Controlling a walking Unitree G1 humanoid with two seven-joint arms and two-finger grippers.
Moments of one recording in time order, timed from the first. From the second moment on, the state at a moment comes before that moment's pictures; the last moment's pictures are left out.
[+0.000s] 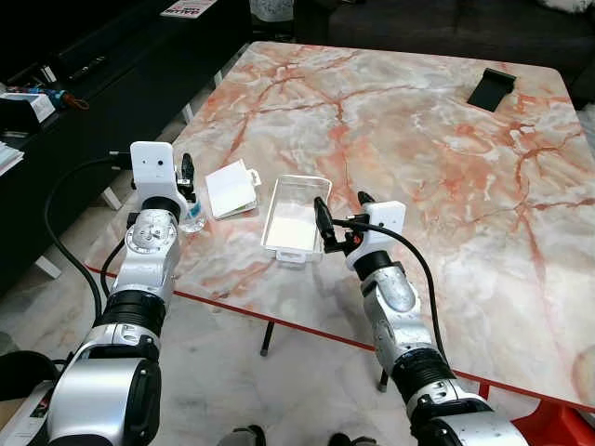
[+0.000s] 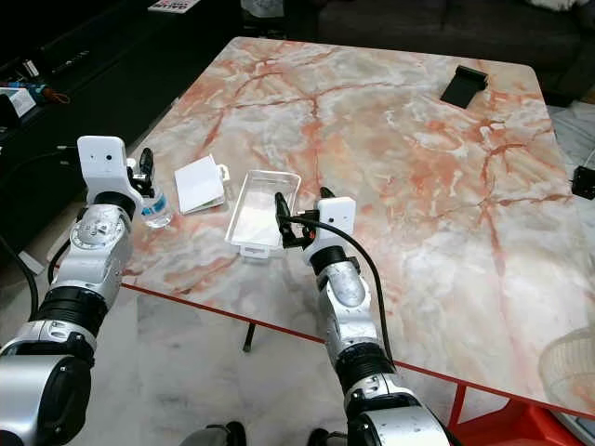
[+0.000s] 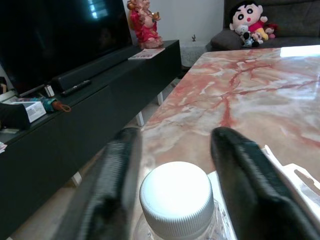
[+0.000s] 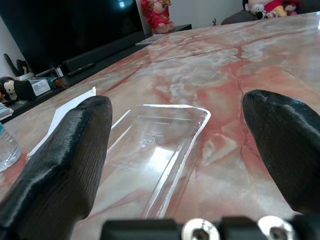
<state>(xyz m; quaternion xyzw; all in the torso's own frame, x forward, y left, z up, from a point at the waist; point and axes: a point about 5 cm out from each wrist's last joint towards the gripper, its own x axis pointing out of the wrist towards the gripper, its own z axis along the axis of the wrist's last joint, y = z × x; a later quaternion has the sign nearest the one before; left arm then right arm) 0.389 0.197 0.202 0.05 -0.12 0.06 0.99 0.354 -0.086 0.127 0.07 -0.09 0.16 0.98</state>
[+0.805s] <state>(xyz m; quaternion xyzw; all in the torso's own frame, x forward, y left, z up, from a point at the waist) 0.374 0.192 0.197 0.06 -0.15 0.07 0.99 0.355 -0.084 0.129 0.07 -0.09 0.16 0.98</state>
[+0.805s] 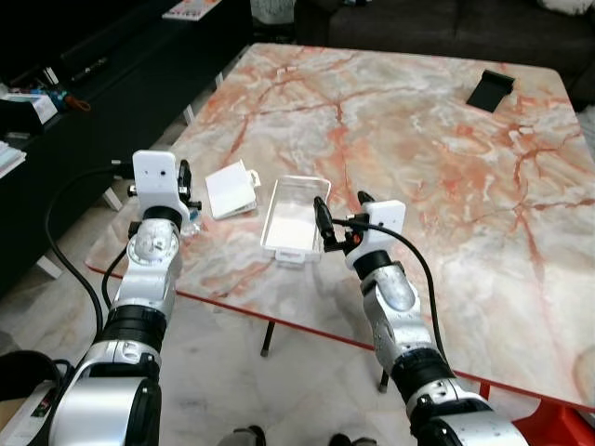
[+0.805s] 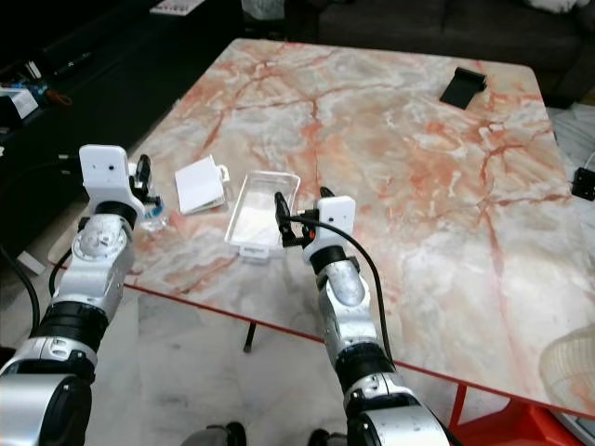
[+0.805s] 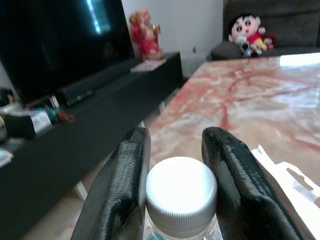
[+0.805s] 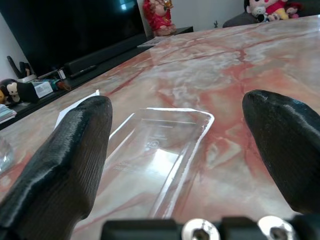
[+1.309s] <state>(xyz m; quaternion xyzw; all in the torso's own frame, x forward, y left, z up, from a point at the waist) 0.353 0.158 0.178 0.16 -0.18 0.05 0.97 0.358 -0.086 0.146 0.07 -0.13 0.16 0.97</state>
